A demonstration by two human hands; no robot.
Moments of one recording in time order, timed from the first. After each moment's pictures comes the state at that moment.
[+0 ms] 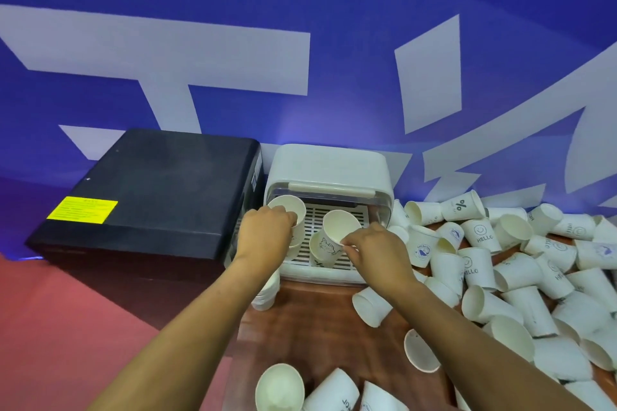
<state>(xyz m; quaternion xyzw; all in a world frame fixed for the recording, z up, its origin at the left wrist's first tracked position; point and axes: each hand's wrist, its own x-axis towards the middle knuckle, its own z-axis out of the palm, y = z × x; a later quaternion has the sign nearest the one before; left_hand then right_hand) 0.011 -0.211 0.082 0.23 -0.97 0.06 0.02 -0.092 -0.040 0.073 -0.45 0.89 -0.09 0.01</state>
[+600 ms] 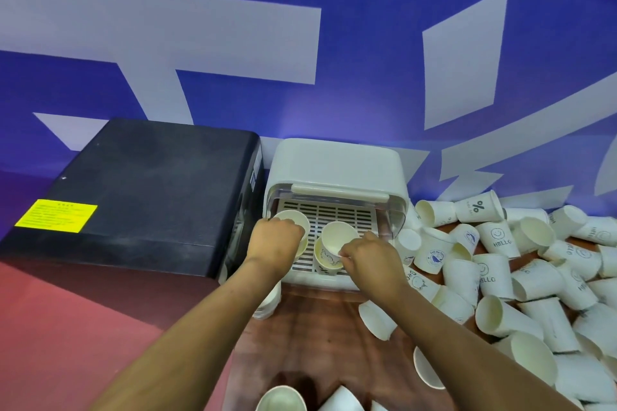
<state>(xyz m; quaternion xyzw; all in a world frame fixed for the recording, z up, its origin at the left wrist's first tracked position) -0.020 -0.231 0.043 0.18 -0.97 0.06 -0.11 -0.114 -0.071 0.029 -0.47 0.88 -0.02 0.07</state>
